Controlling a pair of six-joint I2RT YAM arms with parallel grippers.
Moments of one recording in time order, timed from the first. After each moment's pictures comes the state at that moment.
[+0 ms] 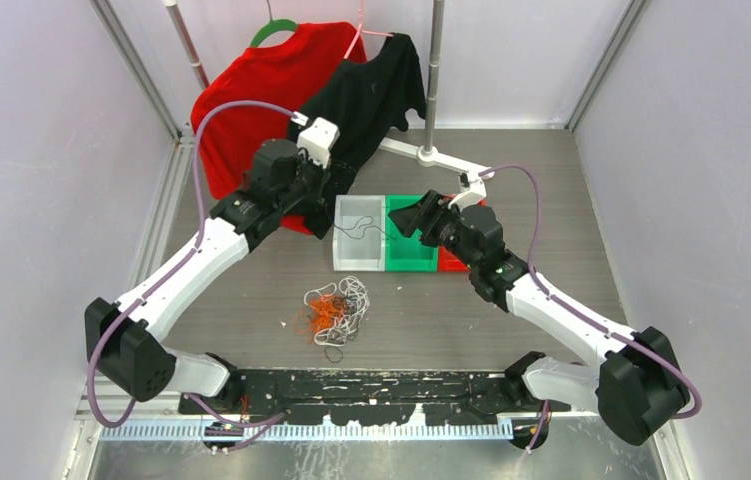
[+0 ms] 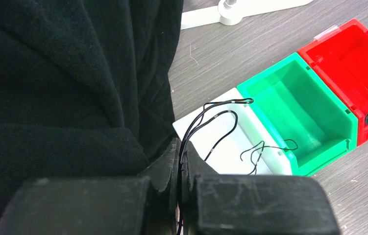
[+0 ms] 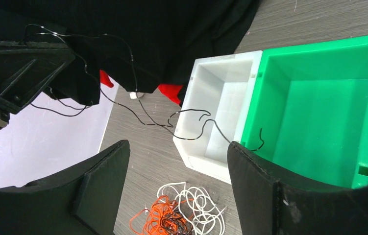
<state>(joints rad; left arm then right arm) -0.55 1.37 1.26 -0.23 -0.06 0.09 0.56 1.13 0.66 0.28 -0.02 0.78</state>
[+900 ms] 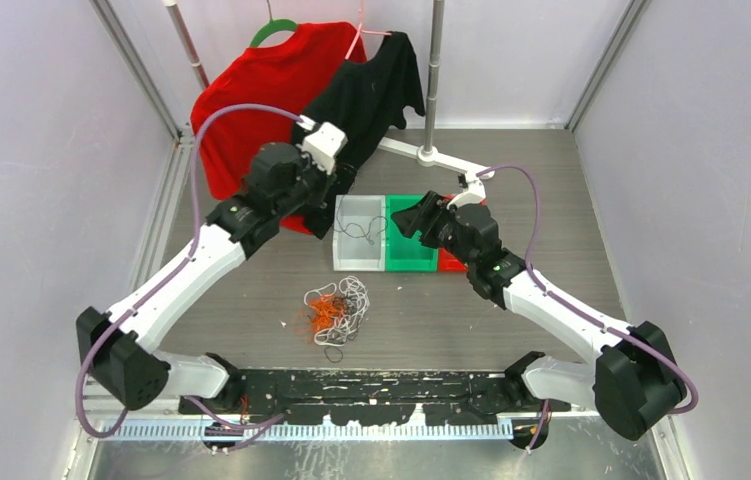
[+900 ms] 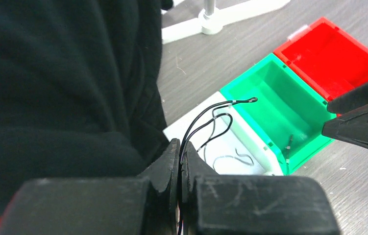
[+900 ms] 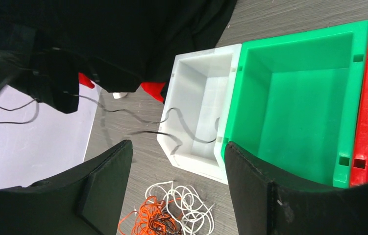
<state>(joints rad) -0.58 1.30 1.26 -0.24 -0.02 0.16 0.56 1.16 0.68 0.23 0.03 0.78</state>
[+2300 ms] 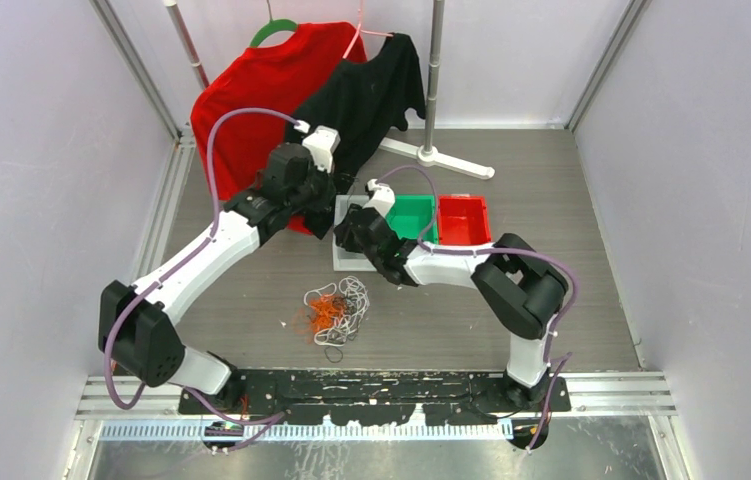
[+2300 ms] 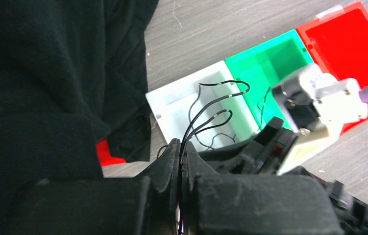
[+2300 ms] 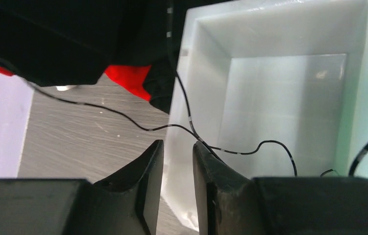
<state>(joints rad) -0.55 1.45 1.26 -0.30 -0.05 -0.09 0.88 1.82 1.06 0.33 0.36 0.80</state>
